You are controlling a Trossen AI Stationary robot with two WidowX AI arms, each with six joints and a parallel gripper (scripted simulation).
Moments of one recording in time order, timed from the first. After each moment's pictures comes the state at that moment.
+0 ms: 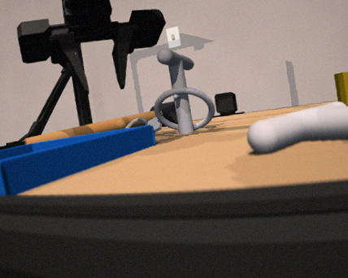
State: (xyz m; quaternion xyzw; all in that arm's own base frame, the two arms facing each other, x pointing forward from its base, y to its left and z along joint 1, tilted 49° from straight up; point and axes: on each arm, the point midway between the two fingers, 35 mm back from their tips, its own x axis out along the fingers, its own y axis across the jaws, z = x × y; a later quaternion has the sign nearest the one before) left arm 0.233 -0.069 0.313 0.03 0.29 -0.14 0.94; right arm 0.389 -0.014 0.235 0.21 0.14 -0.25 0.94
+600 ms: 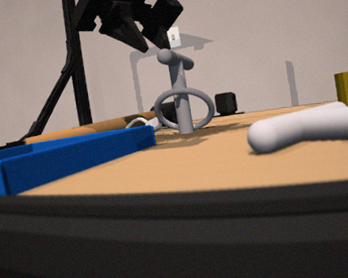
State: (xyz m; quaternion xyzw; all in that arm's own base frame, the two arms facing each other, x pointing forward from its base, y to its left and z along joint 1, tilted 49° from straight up) left arm 0.173 -0.003 0.307 0.01 0.27 -0.01 0.96; right arm 0.373 0.098 0.256 0.03 0.09 -0.14 0.99
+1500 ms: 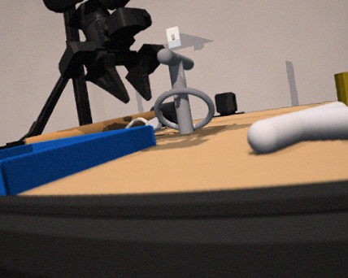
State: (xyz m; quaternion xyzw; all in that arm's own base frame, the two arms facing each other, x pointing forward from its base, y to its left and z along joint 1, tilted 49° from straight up) left arm 0.170 0.000 0.307 0.00 0.27 0.00 0.96; right arm 0.389 0.084 0.178 0.01 0.11 -0.15 0.98
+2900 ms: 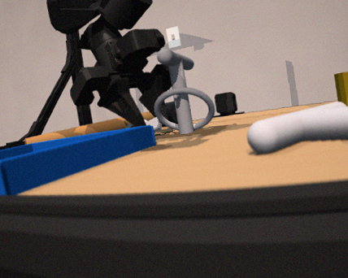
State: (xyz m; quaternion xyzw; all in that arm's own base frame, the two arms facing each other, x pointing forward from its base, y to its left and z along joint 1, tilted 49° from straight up) left arm 0.170 0.000 0.307 0.00 0.27 0.00 0.96; right arm 0.435 0.070 0.170 0.02 0.09 -0.15 0.98
